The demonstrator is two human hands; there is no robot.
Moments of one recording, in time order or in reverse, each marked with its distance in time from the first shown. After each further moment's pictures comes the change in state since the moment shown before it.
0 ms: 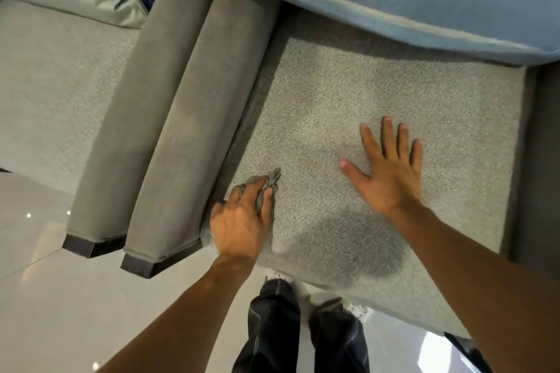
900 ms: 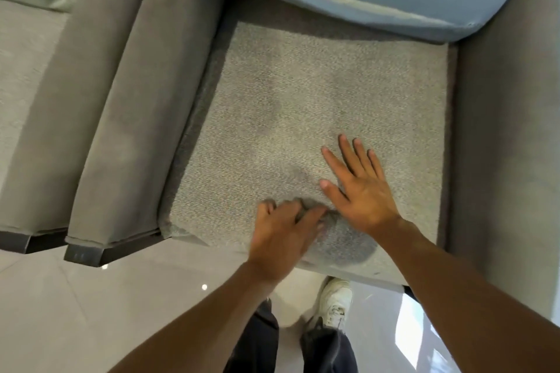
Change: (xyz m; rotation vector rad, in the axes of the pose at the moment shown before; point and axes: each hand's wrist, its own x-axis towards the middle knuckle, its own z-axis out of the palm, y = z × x) left_hand -0.077 0.082 0.038 -0.142 0.056 0.694; right_hand -0.086 0.037 0.023 0.029 0.018 -0.176
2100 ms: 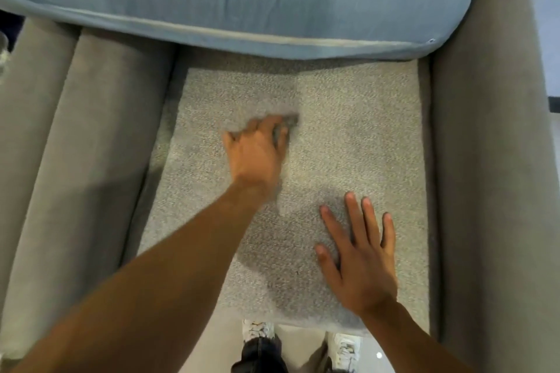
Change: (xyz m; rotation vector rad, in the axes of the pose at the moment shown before) left_hand 0.227 -0.046 0.022 0.001 -0.079 -0.450; right_hand -0.038 0.026 0.024 0.006 0.227 0.182
